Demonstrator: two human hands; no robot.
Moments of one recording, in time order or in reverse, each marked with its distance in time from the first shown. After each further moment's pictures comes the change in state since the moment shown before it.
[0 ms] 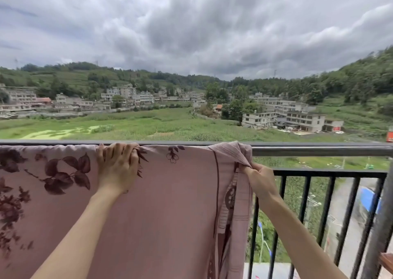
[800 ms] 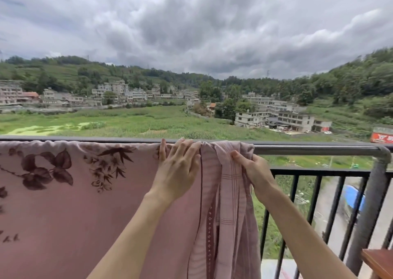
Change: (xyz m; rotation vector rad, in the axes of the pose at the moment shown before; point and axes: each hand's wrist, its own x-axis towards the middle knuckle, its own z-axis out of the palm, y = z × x) left_hand -0.025 0.144 0.010 -0.265 -0.117 0.343; right_hand 0.018 -0.008 -0.022 0.210 -0.116 0.072
